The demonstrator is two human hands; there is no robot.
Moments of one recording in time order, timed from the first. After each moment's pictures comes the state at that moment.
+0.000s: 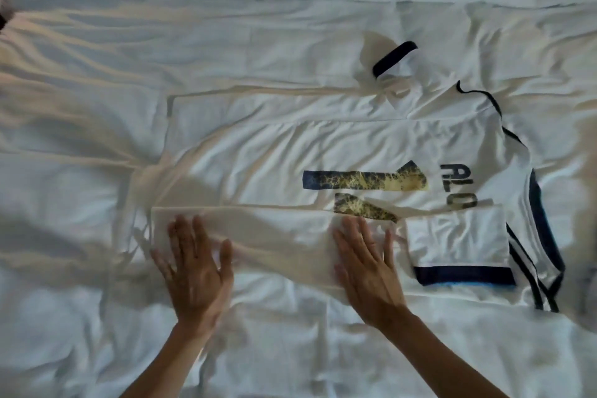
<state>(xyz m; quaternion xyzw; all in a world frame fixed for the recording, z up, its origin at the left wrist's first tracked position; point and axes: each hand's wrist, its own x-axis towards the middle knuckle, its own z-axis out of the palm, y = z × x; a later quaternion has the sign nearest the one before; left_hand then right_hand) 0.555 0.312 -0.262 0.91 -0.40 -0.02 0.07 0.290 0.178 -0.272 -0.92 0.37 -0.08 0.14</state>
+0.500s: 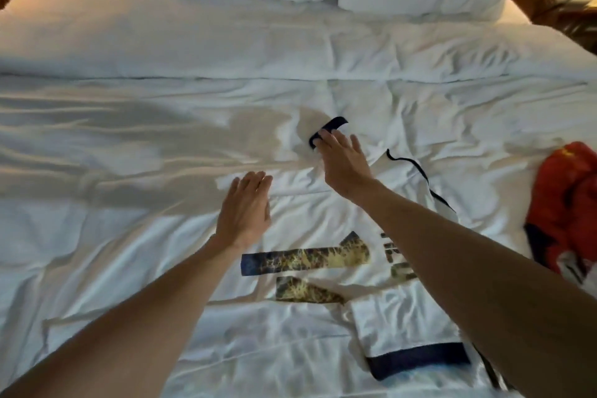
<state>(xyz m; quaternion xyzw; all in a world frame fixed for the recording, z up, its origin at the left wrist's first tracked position) 0.532 0.013 -0.225 0.74 -0.66 -0.07 0.09 0.360 -0.135 -0.198 -0.90 0.44 0.00 0.03</state>
